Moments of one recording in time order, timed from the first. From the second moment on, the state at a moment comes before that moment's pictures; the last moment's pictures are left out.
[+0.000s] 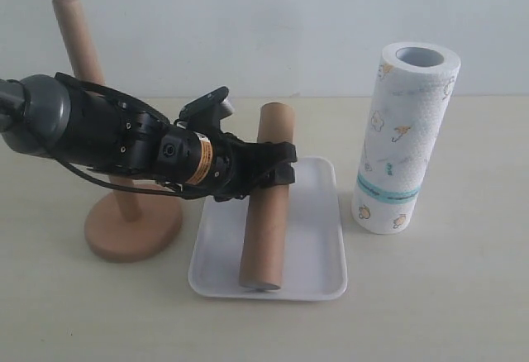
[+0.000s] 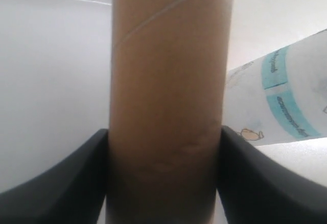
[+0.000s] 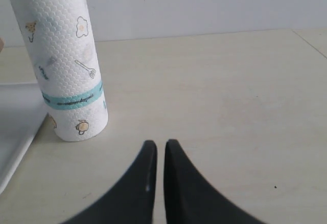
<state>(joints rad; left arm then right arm) -0.55 2.03 -1.15 1.34 -0.29 -1.92 -0.02 0.00 0.00 0.13 0.33 -0.06</state>
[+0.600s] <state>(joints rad) -0.55 2.03 -1.15 1.33 -0.27 -1.92 -0.02 0.00 0.00 0.13 0.33 -0.06</state>
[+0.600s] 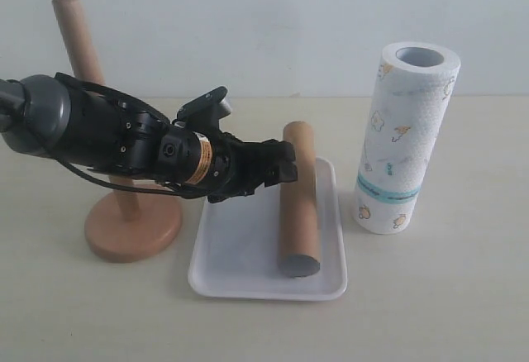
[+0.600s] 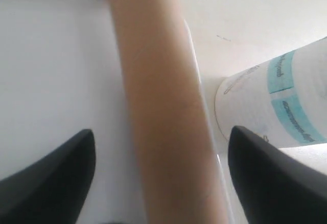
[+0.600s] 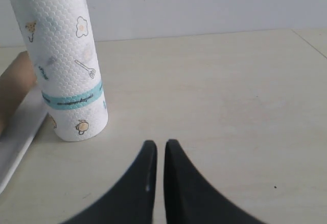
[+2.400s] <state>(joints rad) -0.68 1.22 -0.63 1.34 -0.53 -1.60 -0.02 0.00 0.00 0.13 0.32 -0.06</state>
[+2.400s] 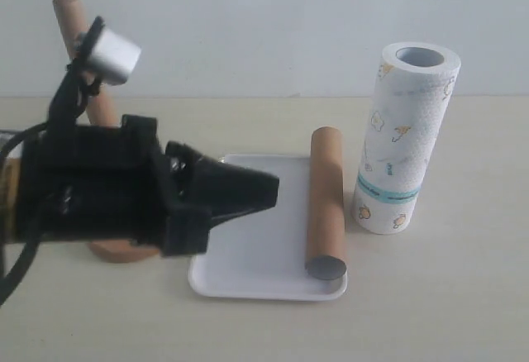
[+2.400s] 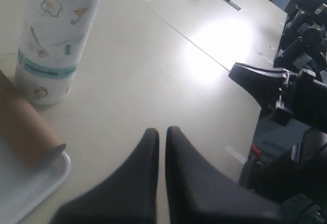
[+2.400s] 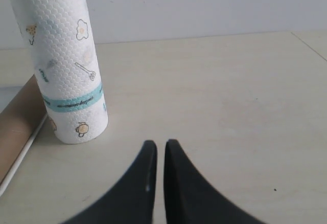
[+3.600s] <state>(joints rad) -0.68 0.84 -0.32 1.12 -0.53 -1.39 -0.02 0.00 0.00 0.13 0.32 -0.06</state>
